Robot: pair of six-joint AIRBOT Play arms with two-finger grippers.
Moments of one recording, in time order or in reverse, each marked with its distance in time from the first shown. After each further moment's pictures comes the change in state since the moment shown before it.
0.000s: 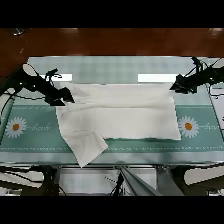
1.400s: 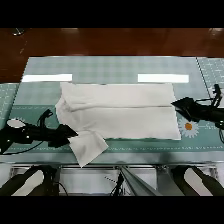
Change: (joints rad) left arm 0.185 0.551 -0.923 -0.330 0.100 0.156; right arm -0.214 0.718 -0.823 0.402 -0.241 -0.170
